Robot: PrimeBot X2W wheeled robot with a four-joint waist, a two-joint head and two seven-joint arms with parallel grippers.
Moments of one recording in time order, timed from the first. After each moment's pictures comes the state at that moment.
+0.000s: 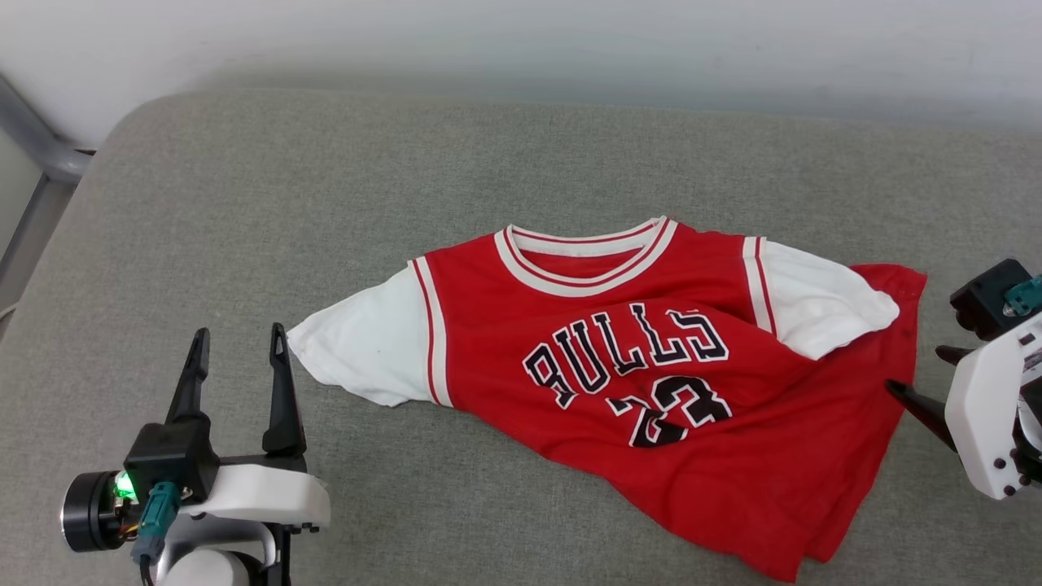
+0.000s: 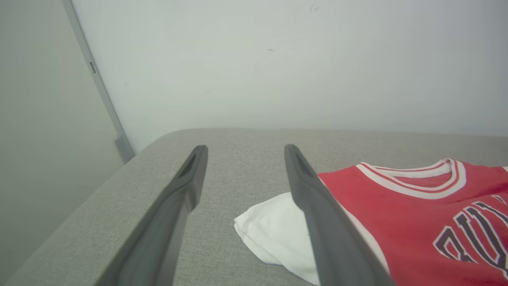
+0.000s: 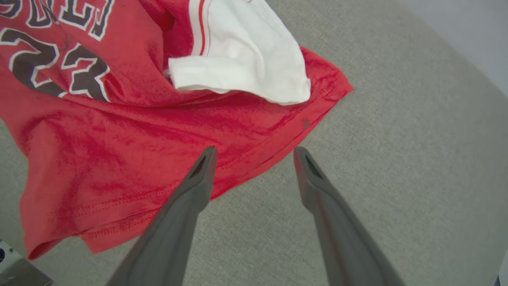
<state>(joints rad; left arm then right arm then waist) -0.11 0.39 -0.30 -0.01 -0.40 0.37 -0.26 -0.40 -0.80 0.45 0.05 0.66 0.13 0.65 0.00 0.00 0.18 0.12</state>
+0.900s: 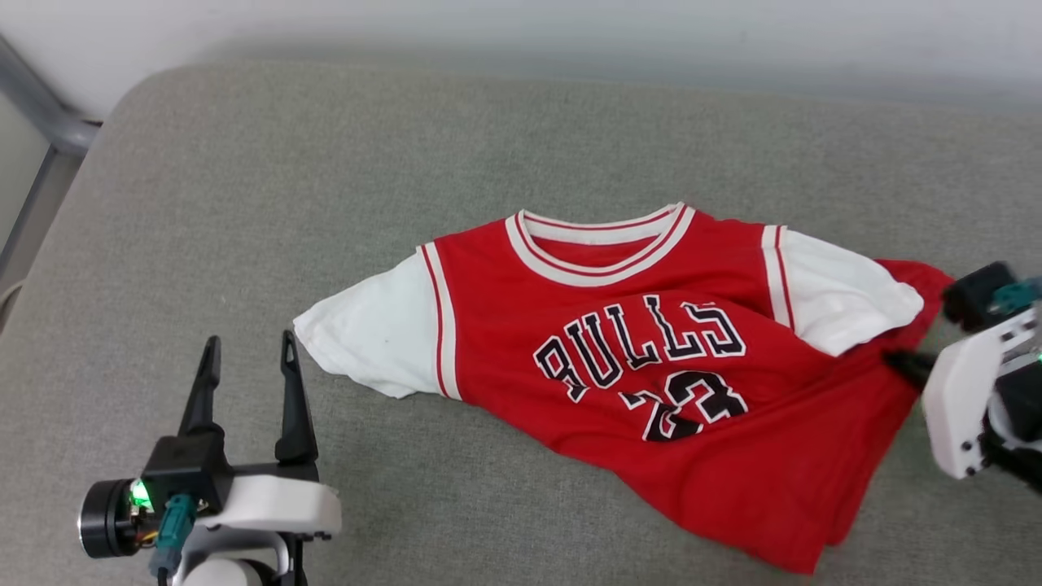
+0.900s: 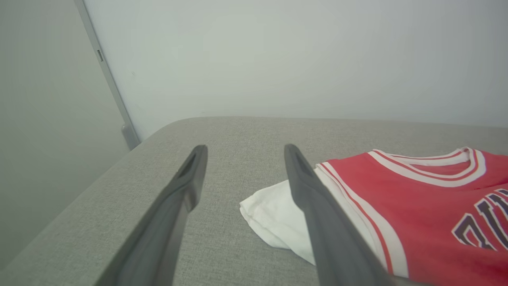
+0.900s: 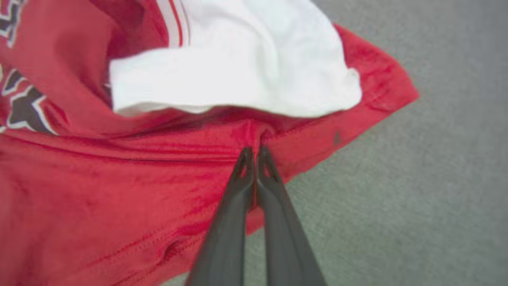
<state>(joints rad) -0.06 0.12 -0.02 0.03 -0.12 0.11 -0.26 -0.53 -0.71 0.63 0.39 0.72 0.13 0.40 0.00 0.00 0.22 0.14</state>
